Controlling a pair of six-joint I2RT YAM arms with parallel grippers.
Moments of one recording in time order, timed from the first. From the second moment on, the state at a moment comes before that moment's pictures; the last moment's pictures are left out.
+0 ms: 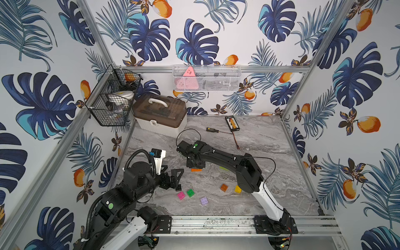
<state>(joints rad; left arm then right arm) -0.52 0.53 0.92 -0.89 0.07 -0.44 1.01 2.36 2.09 -1.13 0.24 0.99</state>
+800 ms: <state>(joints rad) -0.52 0.53 0.92 -0.89 0.07 -0.44 1.01 2.39 2.09 -1.12 0.24 0.91</state>
